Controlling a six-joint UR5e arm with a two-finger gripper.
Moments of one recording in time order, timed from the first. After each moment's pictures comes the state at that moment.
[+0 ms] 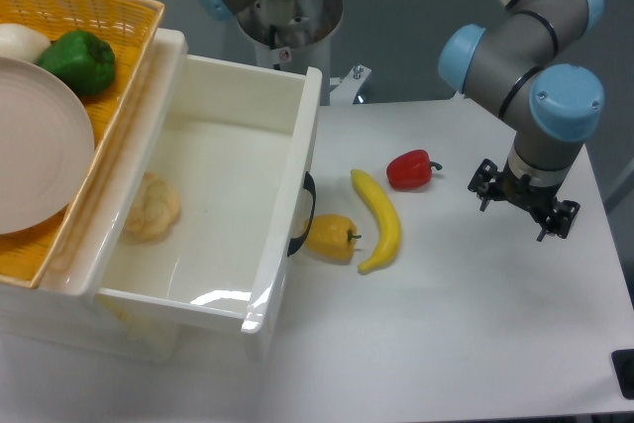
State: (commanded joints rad) arm 2.77 -2.06 -1.44 -1.14 1.59 1.35
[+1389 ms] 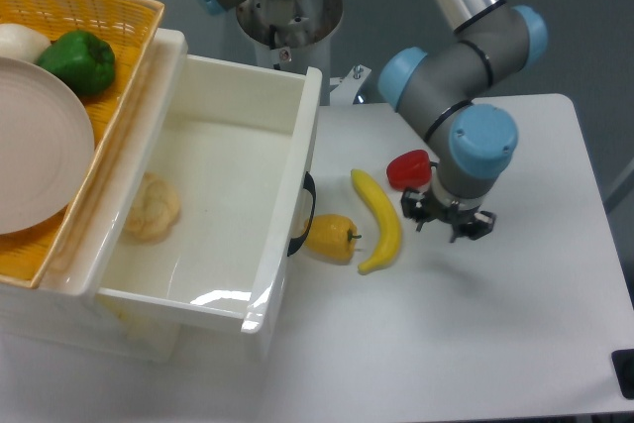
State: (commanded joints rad) arm 2.58 -2.03 -1.58 -1.15 1.54 0.79
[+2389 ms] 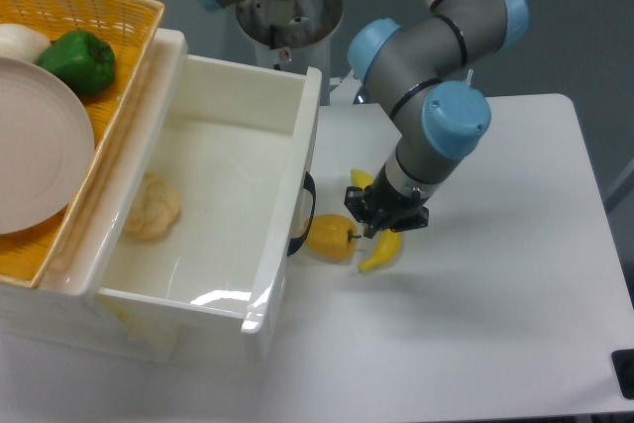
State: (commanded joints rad) arm 2.58 -1.90 -1.58 -1.36 1.25 0.76
